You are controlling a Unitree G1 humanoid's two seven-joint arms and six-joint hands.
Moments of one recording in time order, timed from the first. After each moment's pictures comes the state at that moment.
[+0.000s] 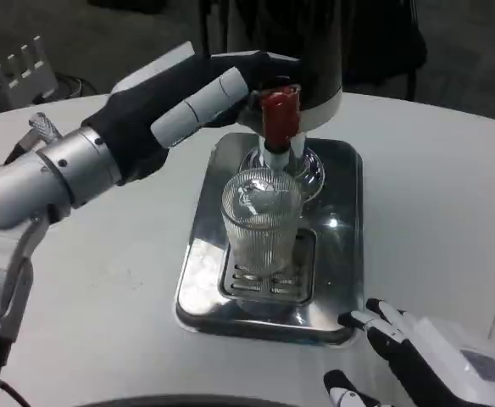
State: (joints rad) left arm -0.86 0.53 -0.02 0.25 -0.14 -0.04 -0.71; right arm 0.28 0.05 0.20 -0.95 -1.25 0.23 0.80
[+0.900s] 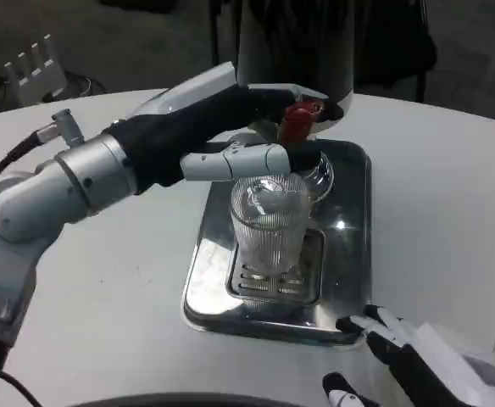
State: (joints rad) left arm -0.86 0.58 -0.12 0.27 0.10 -0.31 -0.66; right arm 0.29 0.05 0.19 -0.95 -1.20 0.26 0.80
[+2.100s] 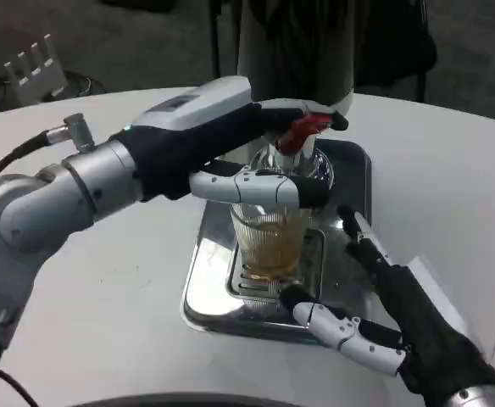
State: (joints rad) left arm -0.86 0.62 -0.17 0.26 0.21 -0.41 -0.61; right arm 0.05 0.01 0.17 -0.63 -0.56 0.37 0.28
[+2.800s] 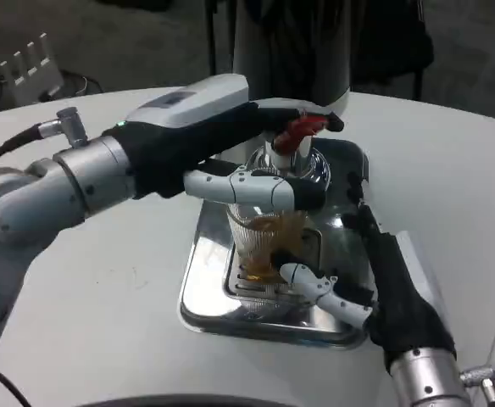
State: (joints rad) left arm -0.86 0.65 -0.16 0.22 0.20 -0.38 -0.62; right arm -0.16 0.04 0.19 -0.24 -0.49 0.21 -0.10
